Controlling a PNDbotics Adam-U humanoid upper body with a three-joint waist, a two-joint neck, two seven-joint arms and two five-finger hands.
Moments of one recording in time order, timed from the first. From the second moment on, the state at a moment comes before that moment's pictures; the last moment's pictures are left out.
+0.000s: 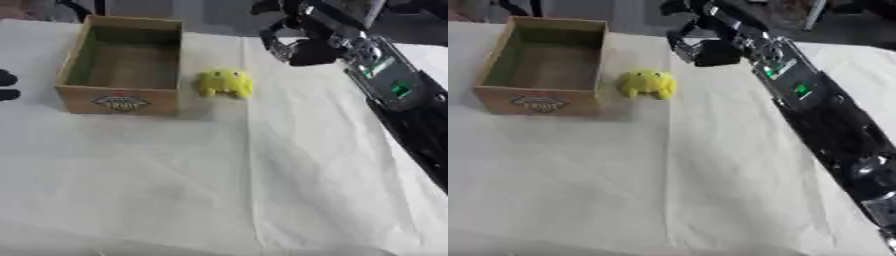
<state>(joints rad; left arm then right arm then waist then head) -0.34 0.26 -0.05 -1.87 0.14 -0.03 -0.17 -0.69 -0.64 0.21 -1.40 0.06 -0.19 0.31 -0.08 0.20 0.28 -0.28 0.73</state>
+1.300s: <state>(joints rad) -0.38 0.25 -0.09 -1.89 0.16 -0.03 -0.21 -0.81 -0.54 0.20 -0.91 0.58 -0.29 0.22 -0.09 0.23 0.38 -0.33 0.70</state>
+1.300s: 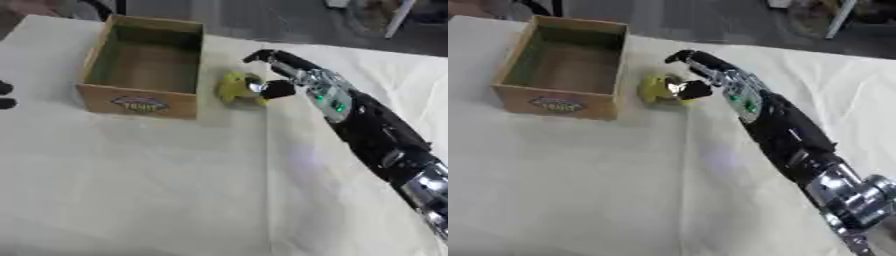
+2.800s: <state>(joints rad) -0.38 0.25 -0.09 -1.89 0.16 -0.03 -0.21 -0.79 -0.54 0.22 -1.05 0.61 -0.26 0.03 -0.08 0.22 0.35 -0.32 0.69</state>
